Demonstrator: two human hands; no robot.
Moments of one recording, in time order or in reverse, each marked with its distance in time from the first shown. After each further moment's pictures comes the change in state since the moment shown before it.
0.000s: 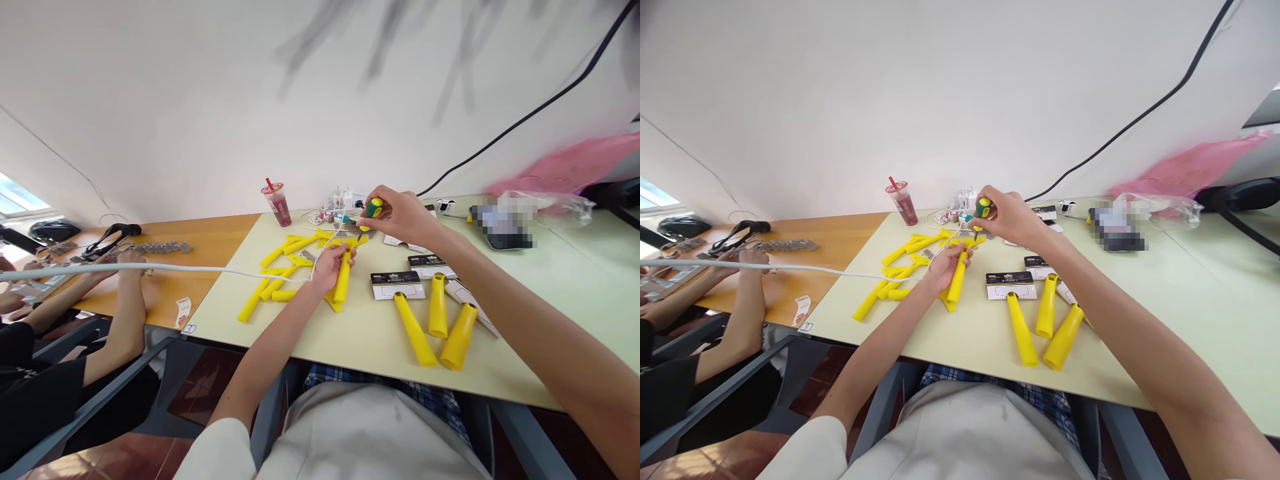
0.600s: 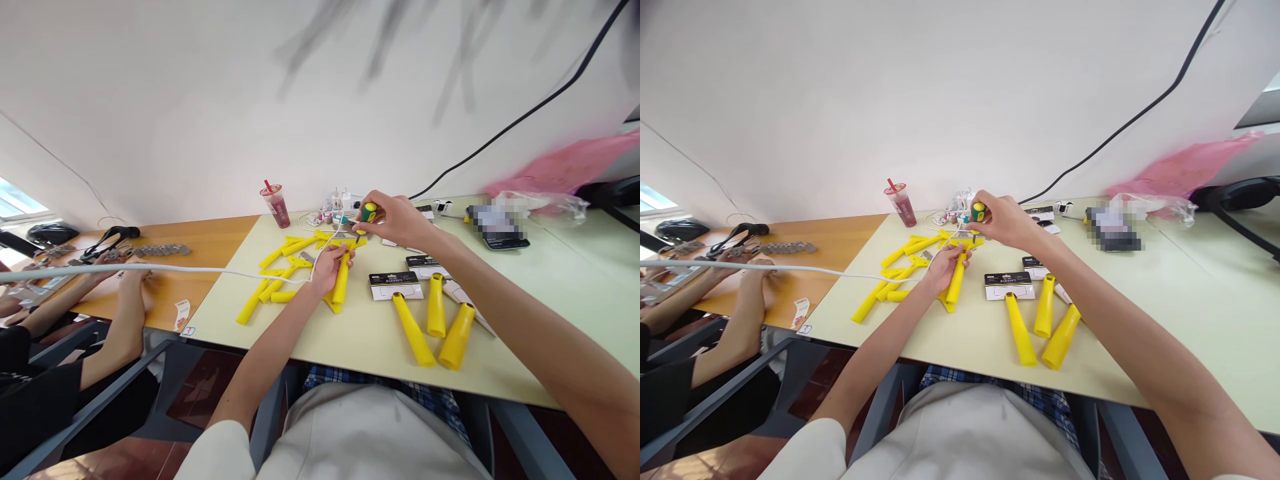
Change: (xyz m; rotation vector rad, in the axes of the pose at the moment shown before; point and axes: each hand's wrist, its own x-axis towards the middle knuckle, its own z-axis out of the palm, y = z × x) left_hand 0.000 -0.002 0.001 0.076 0.013 0.062; right_hand 0.002 0.000 0.005 -0.022 -0.025 -0.024
